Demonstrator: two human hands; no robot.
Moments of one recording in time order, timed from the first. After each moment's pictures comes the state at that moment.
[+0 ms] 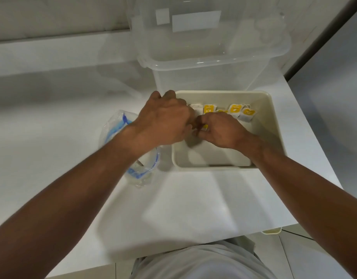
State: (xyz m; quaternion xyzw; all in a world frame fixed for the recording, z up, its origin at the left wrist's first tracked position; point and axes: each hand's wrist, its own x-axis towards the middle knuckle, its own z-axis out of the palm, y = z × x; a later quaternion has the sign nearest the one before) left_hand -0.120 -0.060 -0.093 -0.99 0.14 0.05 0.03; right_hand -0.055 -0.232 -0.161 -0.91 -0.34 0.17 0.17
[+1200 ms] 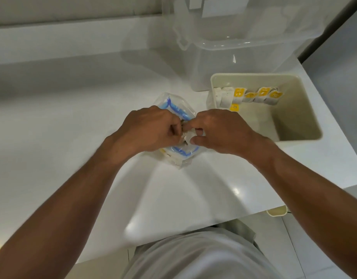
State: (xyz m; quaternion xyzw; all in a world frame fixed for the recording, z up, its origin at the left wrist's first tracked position) left_hand -0.212 0.060 -0.106 -0.98 0.06 0.14 -0.13; right_hand -0.163 -0.133 -0.112 -0.91 -0.39 0.12 0.09
